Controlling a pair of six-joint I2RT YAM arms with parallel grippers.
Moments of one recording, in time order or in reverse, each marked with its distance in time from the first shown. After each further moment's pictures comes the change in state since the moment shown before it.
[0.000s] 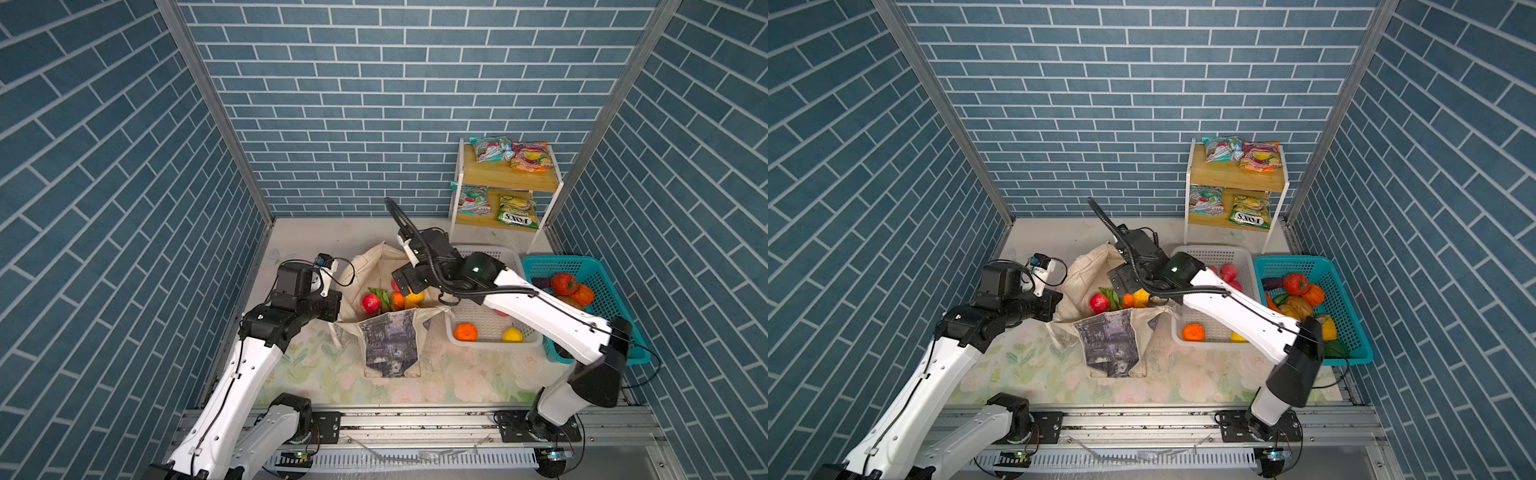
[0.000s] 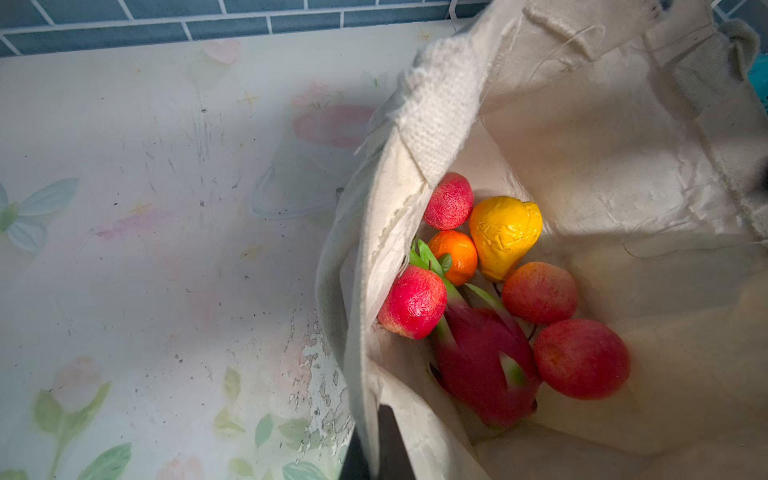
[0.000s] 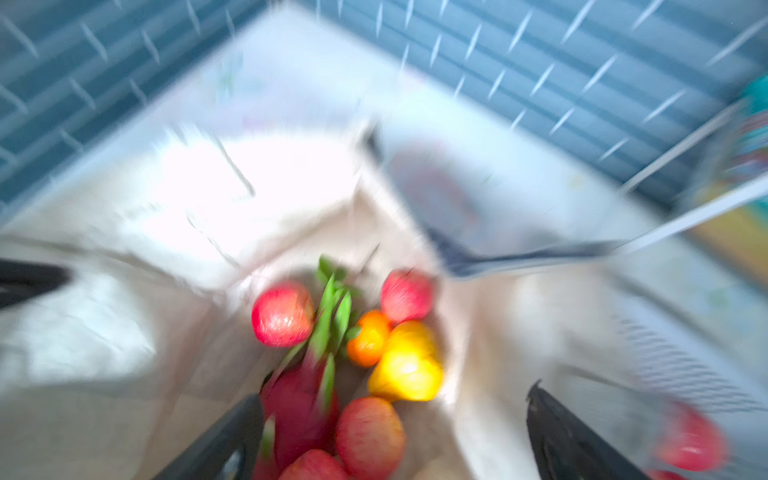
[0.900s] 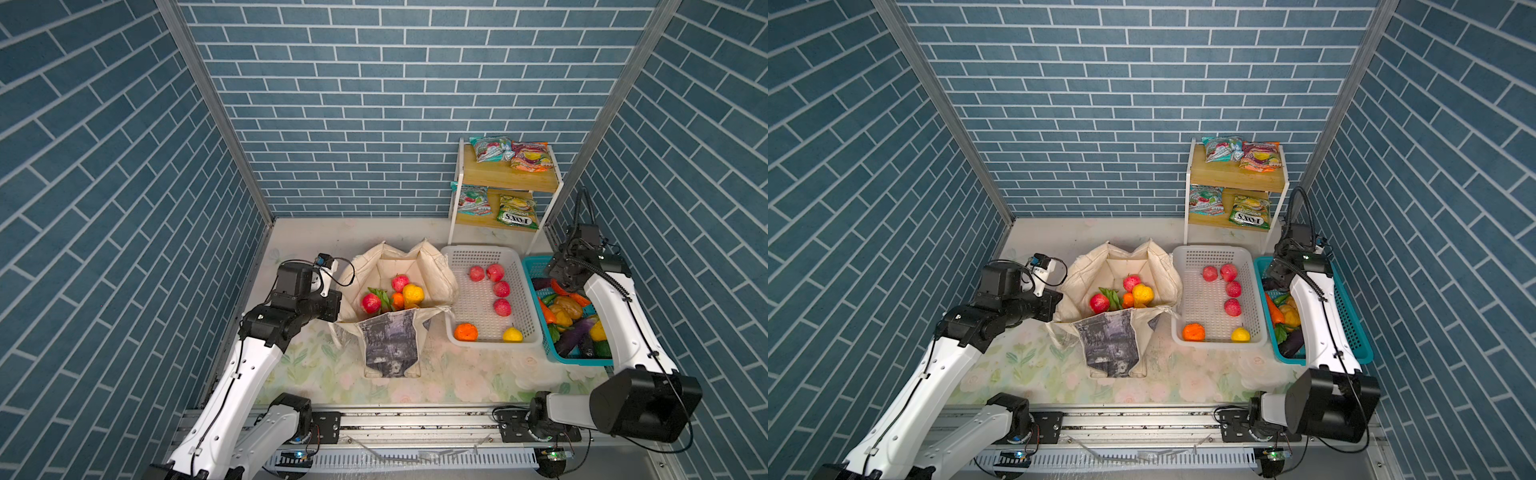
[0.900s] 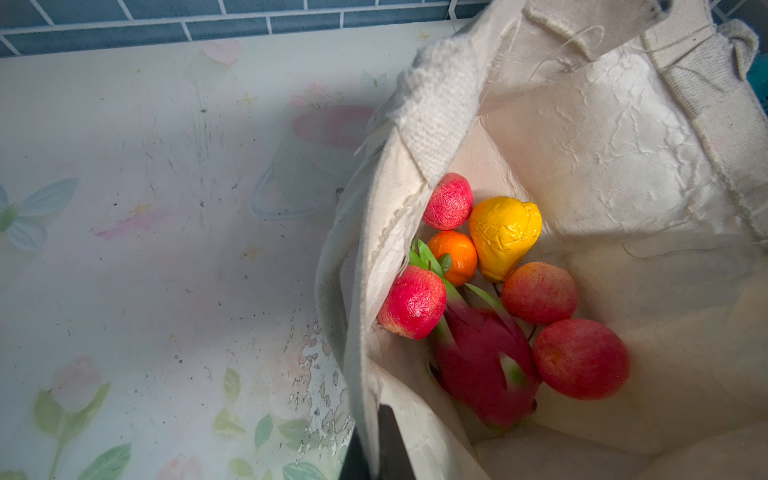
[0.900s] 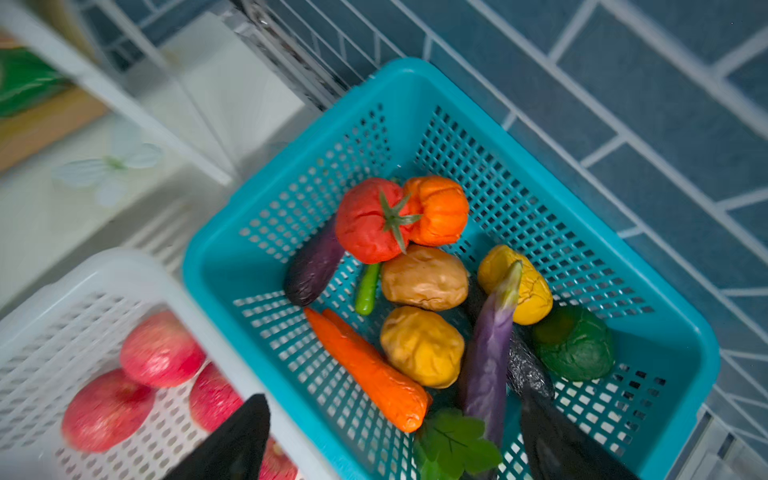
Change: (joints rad) left arm 0.000 0.000 0.000 0.001 0.000 0.000; right arm -1.115 -0.177 -0.356 -0.213 0.042 0.399
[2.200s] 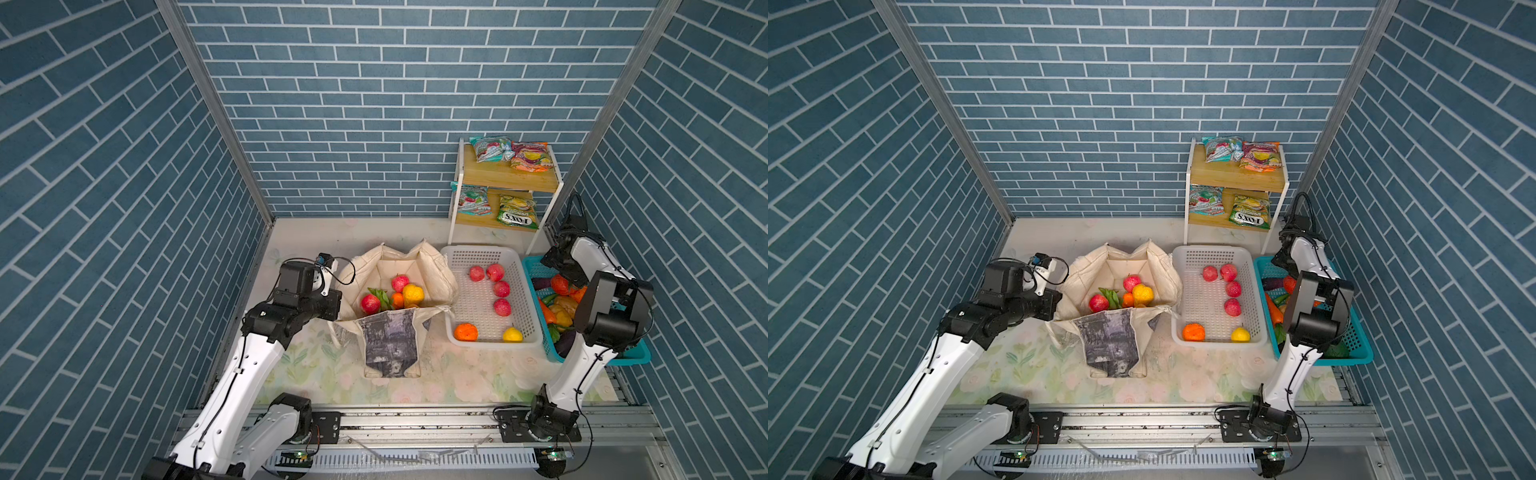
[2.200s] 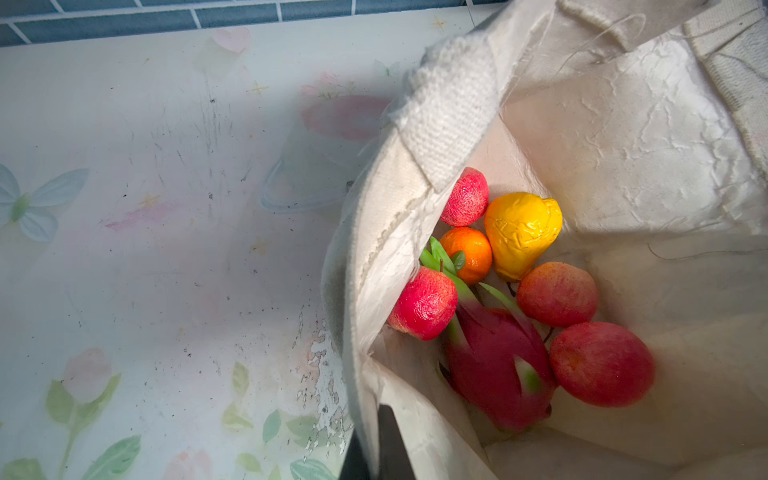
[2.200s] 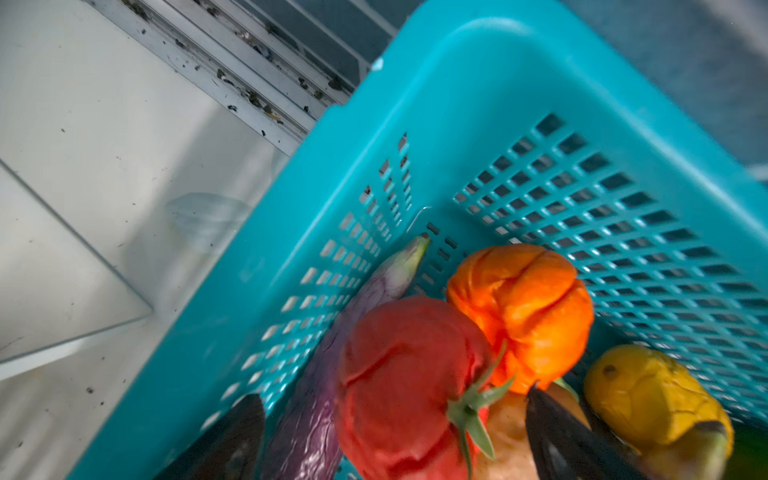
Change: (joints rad) left arm 0.000 0.024 0.000 0.000 -0.028 0.000; right arm -0.094 0.600 0.298 0.138 -0.043 0.028
